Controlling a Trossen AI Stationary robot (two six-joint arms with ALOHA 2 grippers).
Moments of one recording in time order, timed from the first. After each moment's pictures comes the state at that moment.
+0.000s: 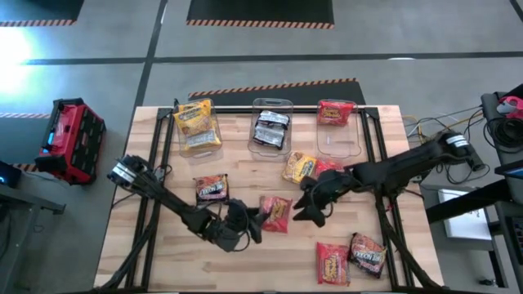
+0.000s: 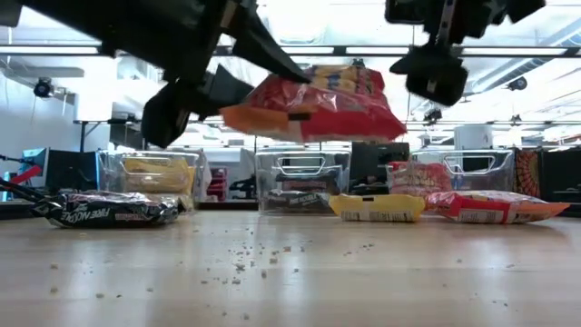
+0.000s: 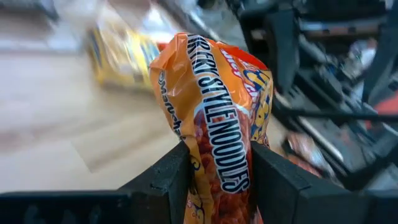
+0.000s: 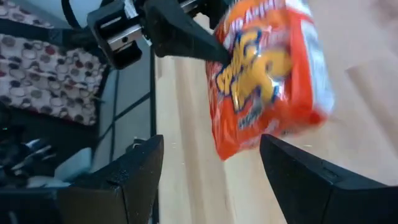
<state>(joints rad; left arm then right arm) -0.55 1.85 0.94 0.43 -0.96 -1.06 0.23 1.29 0.77 -0.01 -0.21 0.77</state>
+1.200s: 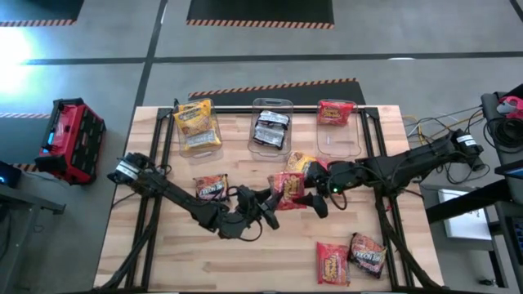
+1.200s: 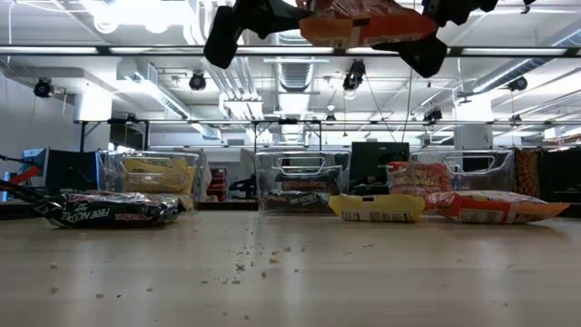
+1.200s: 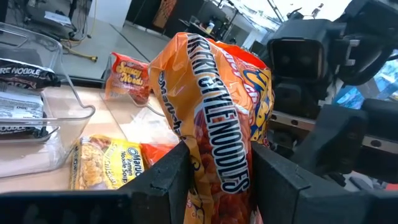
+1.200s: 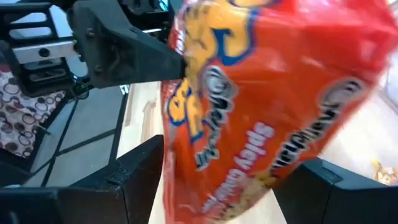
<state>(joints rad) -0.47 1.86 1.15 0.62 -1.14 -0.68 0.22 1.16 0.78 -0.03 0.03 0.52</state>
